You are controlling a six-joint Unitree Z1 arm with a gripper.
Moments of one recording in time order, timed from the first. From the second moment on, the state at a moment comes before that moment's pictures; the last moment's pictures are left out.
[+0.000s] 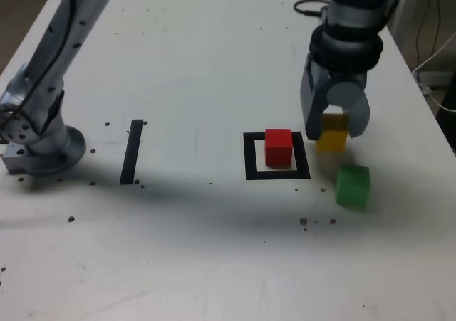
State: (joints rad) arm -0.05 2.21 -1.92 1.31 0.07 -0.06
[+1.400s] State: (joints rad) arm -0.08 1.97 -1.55 1.18 0.08 -0.11
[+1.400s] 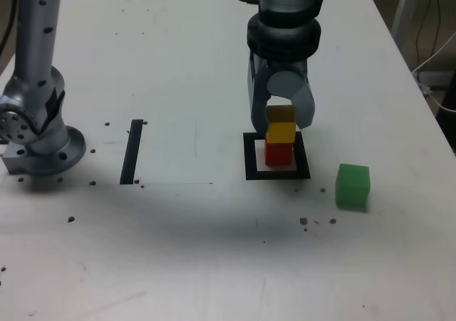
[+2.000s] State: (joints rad) arm -0.09 1.97 -1.54 1.17 0.08 -0.12
